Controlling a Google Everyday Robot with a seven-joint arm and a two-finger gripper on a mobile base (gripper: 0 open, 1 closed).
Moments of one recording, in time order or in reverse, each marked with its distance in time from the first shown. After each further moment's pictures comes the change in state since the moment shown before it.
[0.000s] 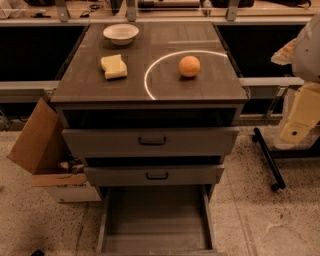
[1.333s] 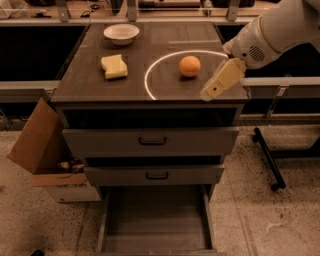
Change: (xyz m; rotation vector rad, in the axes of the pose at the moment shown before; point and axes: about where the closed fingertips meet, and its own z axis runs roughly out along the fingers) arm -0.101 -0.114 0.090 -0.015 -0.455 0.210
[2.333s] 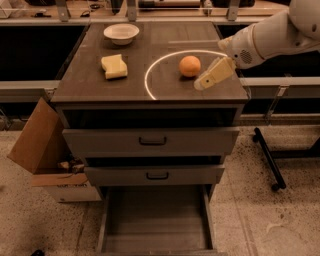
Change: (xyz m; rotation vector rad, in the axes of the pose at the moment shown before) arm 0.001 -0.064 0.044 0.043 -0.170 0.023
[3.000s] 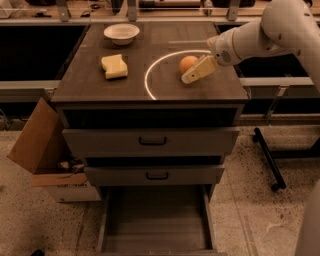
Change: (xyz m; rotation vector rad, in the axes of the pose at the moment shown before) arm -0.008 -0.050 0.061 0.046 -0.064 -0.003
